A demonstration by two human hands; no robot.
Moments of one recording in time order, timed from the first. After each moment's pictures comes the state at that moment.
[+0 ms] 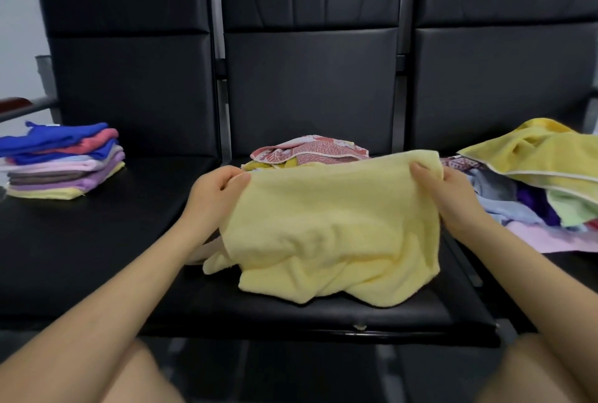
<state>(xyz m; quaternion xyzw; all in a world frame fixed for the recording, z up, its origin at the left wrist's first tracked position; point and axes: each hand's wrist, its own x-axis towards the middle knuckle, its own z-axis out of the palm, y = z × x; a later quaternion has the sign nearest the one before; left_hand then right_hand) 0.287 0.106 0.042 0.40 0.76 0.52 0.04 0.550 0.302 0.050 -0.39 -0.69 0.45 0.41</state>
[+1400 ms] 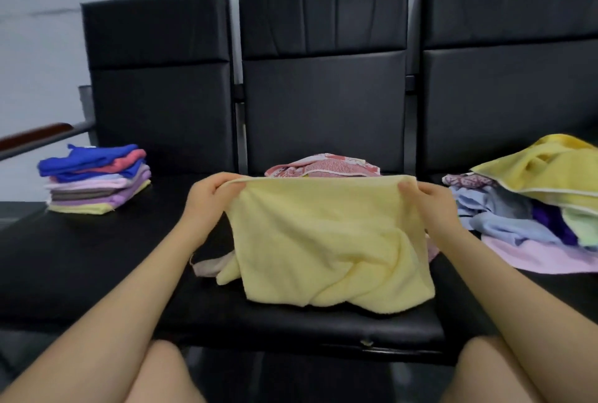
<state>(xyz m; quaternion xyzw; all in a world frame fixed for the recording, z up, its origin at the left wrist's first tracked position) 0.263 0.095 0.052 0.39 0.72 0.58 0.03 0.517 0.336 0.022 -0.40 -0.68 0.43 0.43</state>
